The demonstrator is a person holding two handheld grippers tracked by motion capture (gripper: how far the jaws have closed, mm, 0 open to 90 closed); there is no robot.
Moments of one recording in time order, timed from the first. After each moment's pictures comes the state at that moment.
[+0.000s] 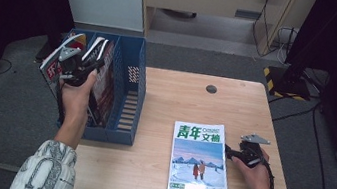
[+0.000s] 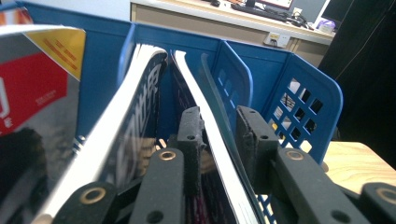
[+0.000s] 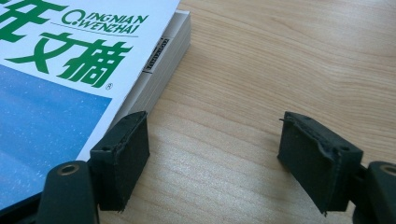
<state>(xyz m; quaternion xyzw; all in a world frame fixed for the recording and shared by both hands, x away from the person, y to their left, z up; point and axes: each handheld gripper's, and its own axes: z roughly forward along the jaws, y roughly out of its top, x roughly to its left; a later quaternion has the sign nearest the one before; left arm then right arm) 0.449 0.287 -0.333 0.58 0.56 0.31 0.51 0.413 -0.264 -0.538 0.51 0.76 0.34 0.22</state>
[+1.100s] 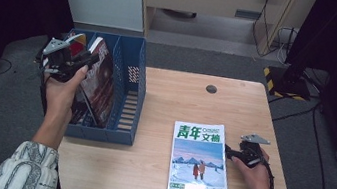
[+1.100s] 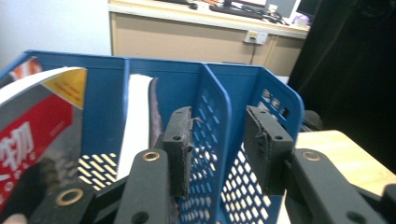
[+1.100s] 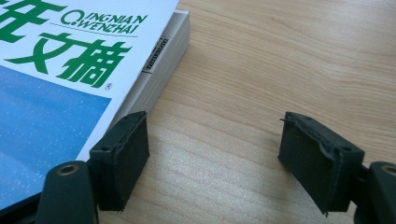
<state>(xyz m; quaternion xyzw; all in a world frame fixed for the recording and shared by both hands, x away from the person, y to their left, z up) 0.433 0.302 -0.303 0.61 0.52 0.30 0.52 0.413 -0.264 -0.538 0.52 0.76 0.34 0.22</state>
